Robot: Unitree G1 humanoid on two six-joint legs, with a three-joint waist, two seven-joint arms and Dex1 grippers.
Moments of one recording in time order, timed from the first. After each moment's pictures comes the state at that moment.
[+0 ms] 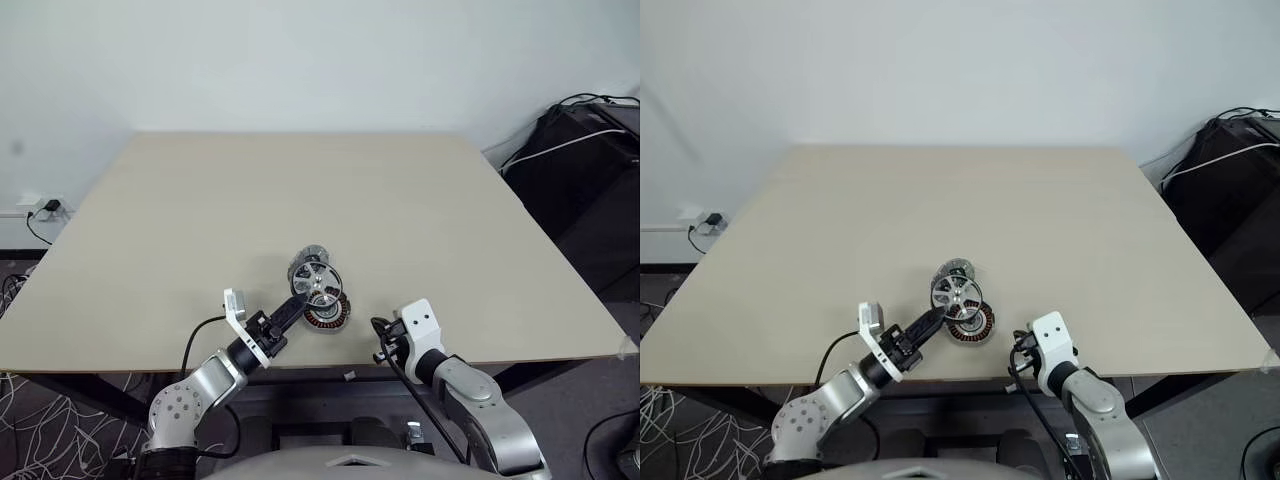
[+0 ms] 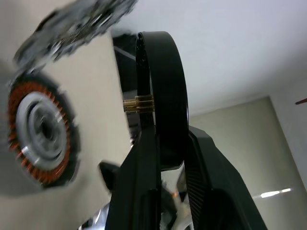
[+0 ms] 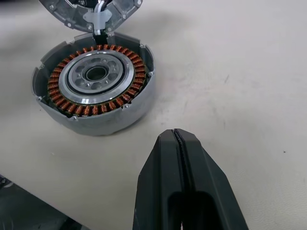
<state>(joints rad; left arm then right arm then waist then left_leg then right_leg) 0.15 0.03 0.08 -0.07 -1.18 0.87 -0.44 0.30 -0.29 0.12 -0.37 0.12 0.50 0.38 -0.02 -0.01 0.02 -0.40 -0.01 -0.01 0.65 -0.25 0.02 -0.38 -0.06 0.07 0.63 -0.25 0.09</state>
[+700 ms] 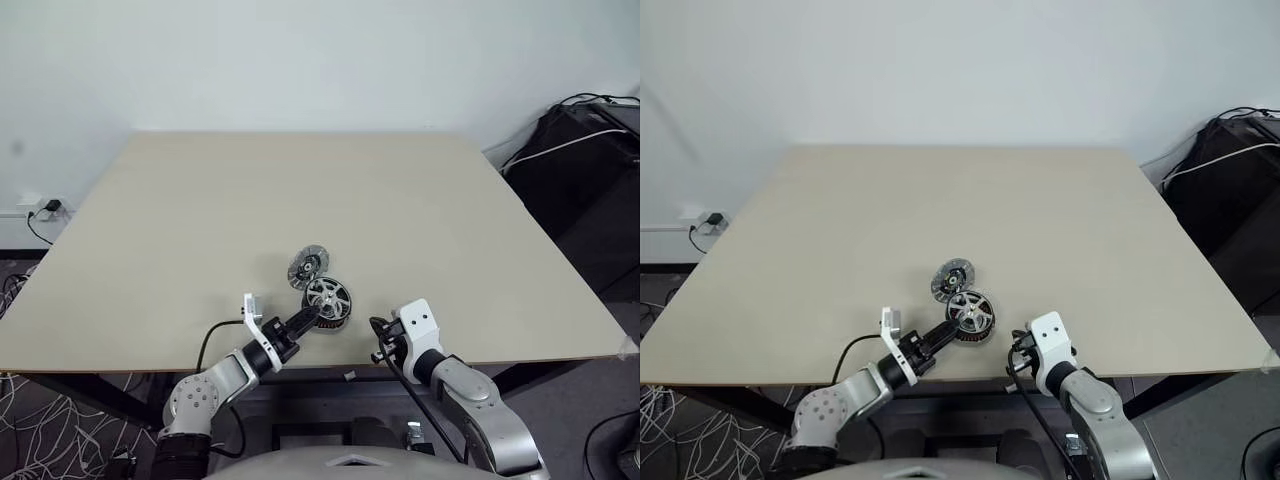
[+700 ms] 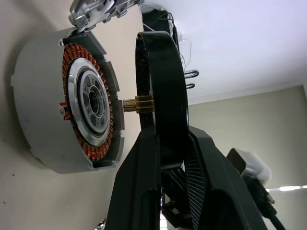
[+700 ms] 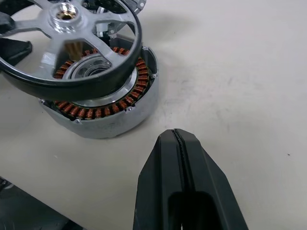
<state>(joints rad) 0.08 -0.02 0.07 0.06 -1.03 0.89 -0.45 0.30 -0.28 0.13 -0.38 0.12 0.50 0.37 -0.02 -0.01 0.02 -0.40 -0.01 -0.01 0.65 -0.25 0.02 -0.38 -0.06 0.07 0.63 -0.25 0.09</state>
